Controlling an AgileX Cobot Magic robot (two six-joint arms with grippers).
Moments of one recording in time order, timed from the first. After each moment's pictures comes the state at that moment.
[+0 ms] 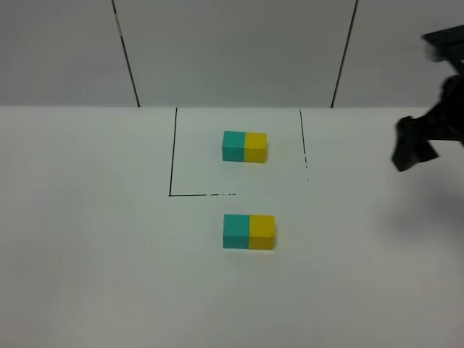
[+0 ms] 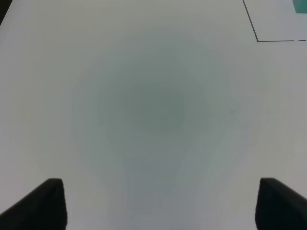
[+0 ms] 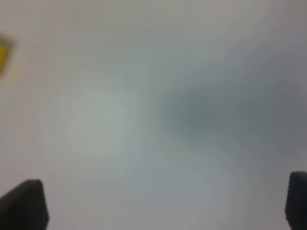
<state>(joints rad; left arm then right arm) 0.08 -0.01 -0.51 -0.10 1.07 0.08 0.01 1.63 -1.46 0.13 1.15 -0.31</state>
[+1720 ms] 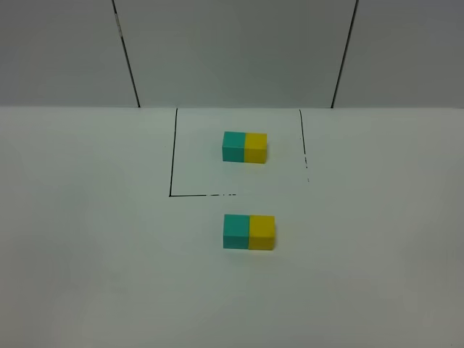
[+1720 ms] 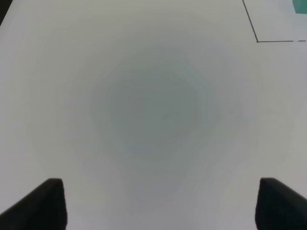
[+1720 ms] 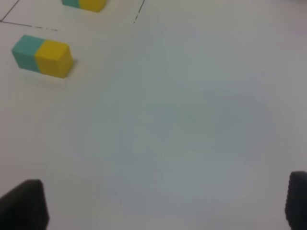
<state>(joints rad) 0.08 -0.01 -0.51 -0.10 1.07 0.07 0.03 0.03 -0.50 0.16 1.07 -0.19</state>
